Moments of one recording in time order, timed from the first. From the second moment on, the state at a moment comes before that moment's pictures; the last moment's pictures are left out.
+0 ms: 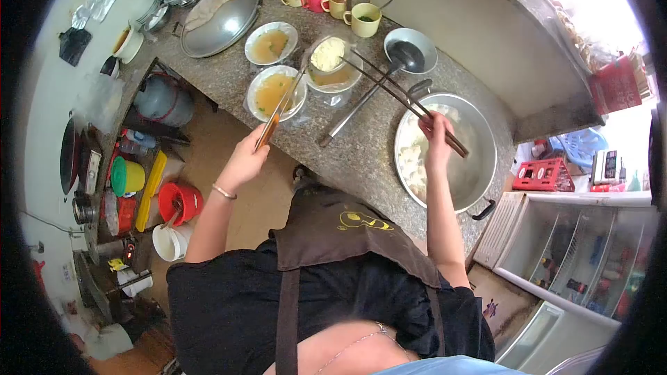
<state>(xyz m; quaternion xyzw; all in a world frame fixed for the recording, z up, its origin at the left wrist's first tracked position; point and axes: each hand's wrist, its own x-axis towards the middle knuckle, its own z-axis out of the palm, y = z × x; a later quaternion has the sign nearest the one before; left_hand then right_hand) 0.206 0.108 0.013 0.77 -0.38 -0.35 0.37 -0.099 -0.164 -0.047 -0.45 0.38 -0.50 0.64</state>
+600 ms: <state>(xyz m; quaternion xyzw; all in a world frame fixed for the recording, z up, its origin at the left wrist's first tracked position) 0.182 0.116 0.014 0.82 -0.51 -0.03 0.24 -0.319 -0.090 -0.008 -0.48 0.59 -0.53 0.36</state>
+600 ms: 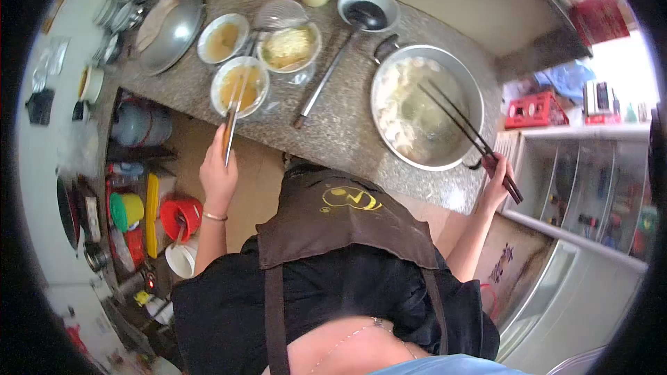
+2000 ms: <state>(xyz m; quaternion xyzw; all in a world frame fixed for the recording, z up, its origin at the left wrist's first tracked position) 0.040 -0.093 -0.080 0.41 -0.17 -0.87 0.21 -0.379 -0.127 -0.058 -0.45 0.62 -0.56 0.31</state>
